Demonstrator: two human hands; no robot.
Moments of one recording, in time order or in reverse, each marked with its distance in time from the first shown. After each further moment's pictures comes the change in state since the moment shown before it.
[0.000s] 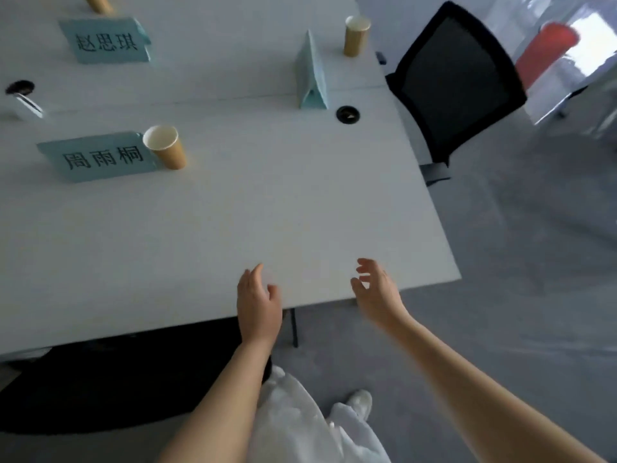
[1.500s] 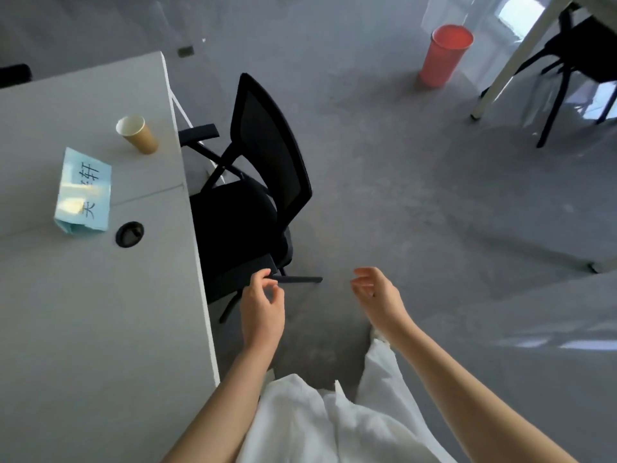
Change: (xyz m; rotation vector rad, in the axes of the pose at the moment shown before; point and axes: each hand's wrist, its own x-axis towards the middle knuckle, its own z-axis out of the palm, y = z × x) left_hand 0.027 0.463 0.382 -0.093 -0.134 0.051; right_hand 0.242 0.259 -0.460 0.270 0.099 0.143
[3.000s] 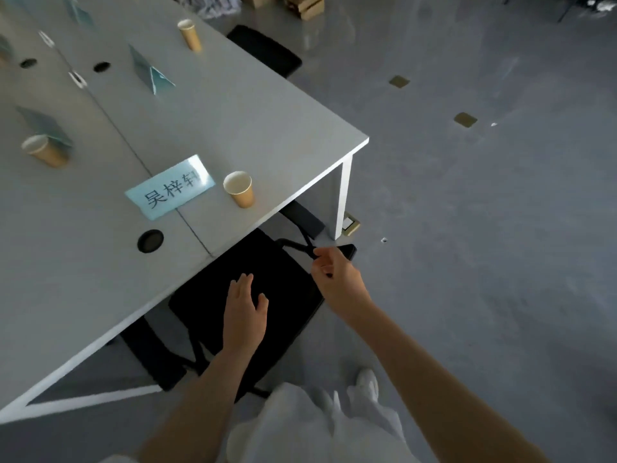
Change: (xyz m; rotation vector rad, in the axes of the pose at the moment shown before) left_hand 0.388 0.175 0.104 0.089 0.662 -0.696; right_hand 0.494 -0.387 0.011 -0.356 -1.008 -0.632
